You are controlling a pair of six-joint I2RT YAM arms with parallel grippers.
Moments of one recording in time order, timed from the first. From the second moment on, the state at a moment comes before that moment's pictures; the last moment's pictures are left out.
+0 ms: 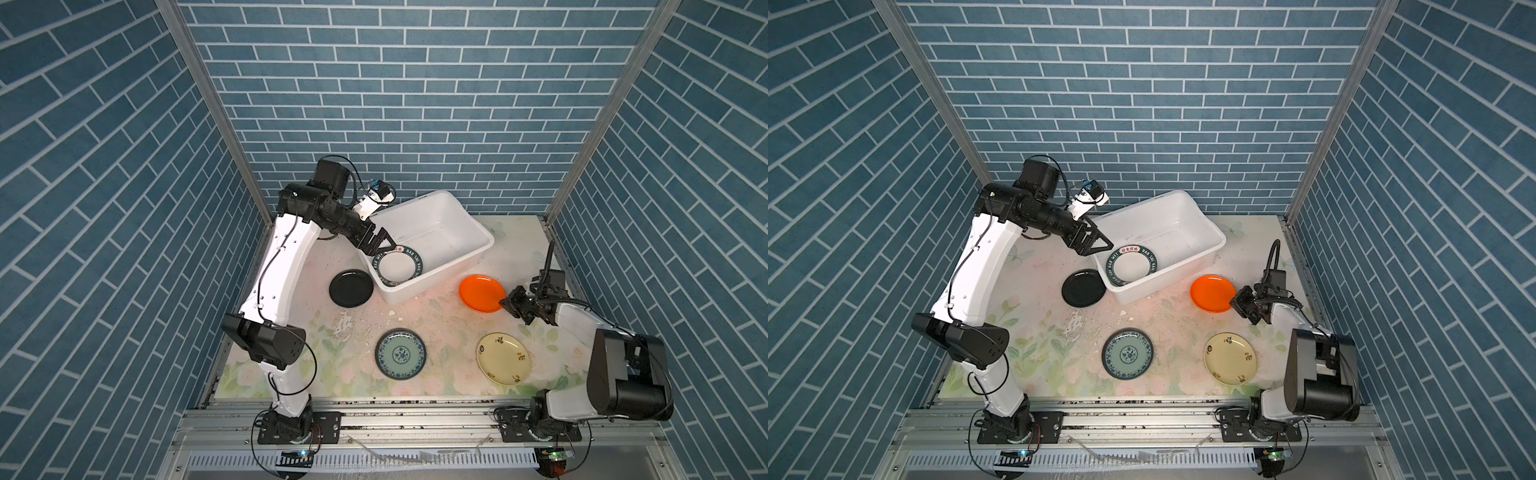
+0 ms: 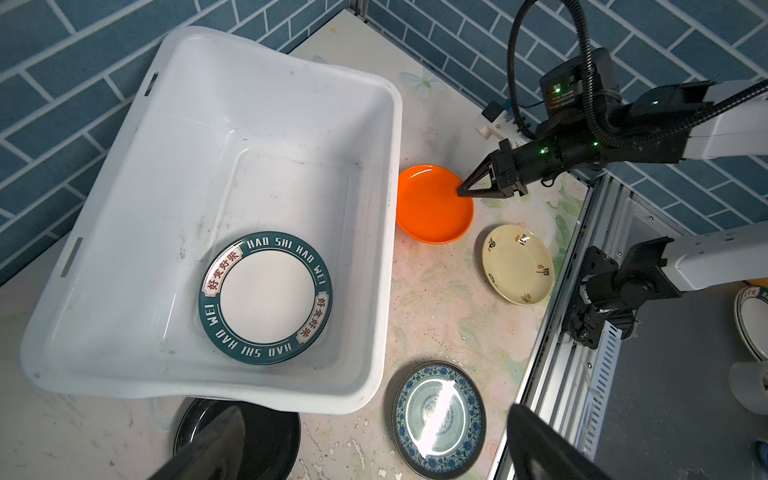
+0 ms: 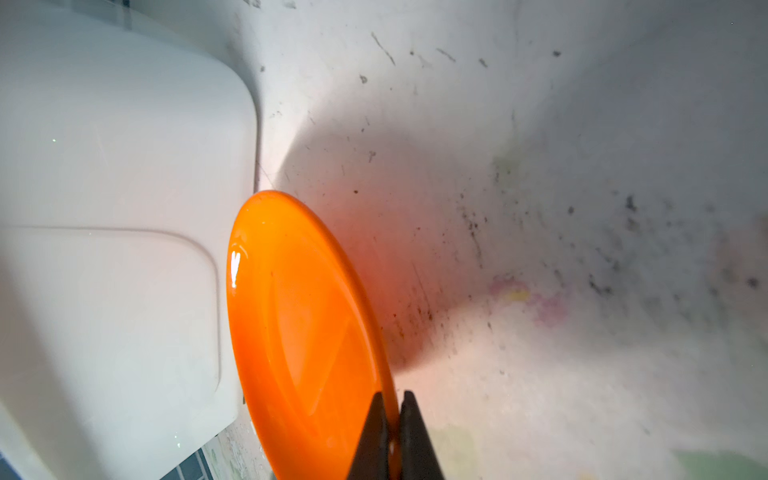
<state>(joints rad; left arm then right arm) -0.32 1.81 2.27 -1.43 0.59 0.41 -0.08 1.40 0.70 -0.30 -0.48 0.71</state>
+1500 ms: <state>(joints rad) -0.31 1.72 2.24 -1.43 0.39 0.43 0.14 1.79 1.73 -0.75 -0.45 0.54</state>
